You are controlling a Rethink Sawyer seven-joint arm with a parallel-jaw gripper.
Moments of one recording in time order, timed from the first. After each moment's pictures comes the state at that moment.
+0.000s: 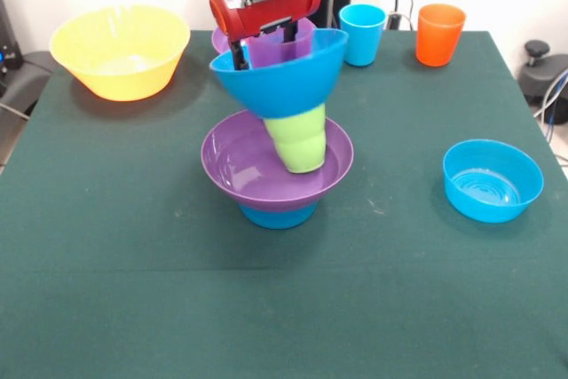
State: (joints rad) arm -0.75 -0.67 0.75 1.60 -0.64 1.02 1.47
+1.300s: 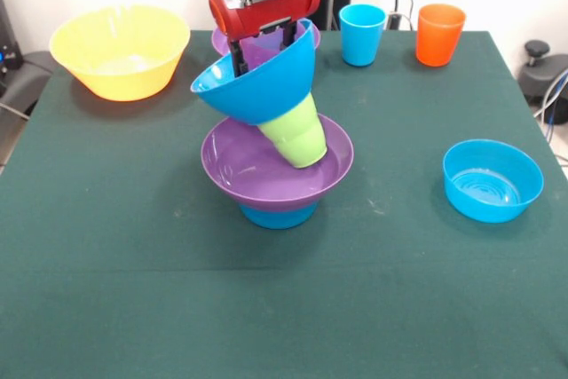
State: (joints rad) arm -0.75 -0.67 0.75 1.60 -0.64 1.02 1.47
